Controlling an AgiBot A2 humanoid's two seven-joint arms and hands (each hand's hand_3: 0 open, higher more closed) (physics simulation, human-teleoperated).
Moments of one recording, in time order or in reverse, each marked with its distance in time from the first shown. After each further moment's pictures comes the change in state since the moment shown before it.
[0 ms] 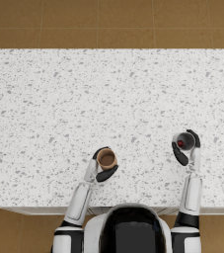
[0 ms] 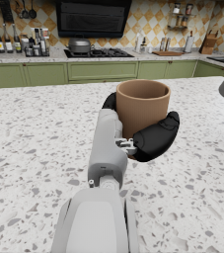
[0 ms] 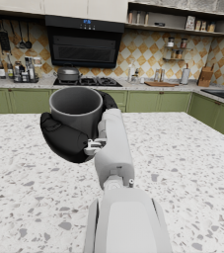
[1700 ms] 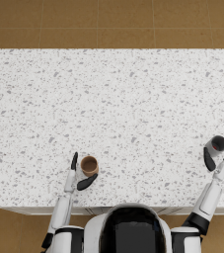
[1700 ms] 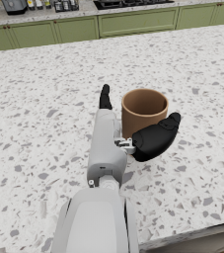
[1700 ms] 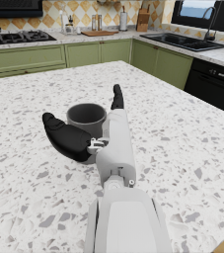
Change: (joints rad) left arm -0.232 -0.206 -0.183 0.003 -0.093 0.032 0.003; right arm -0.019 0.070 -0.297 -0.325 -0.063 -0.072 -0.006
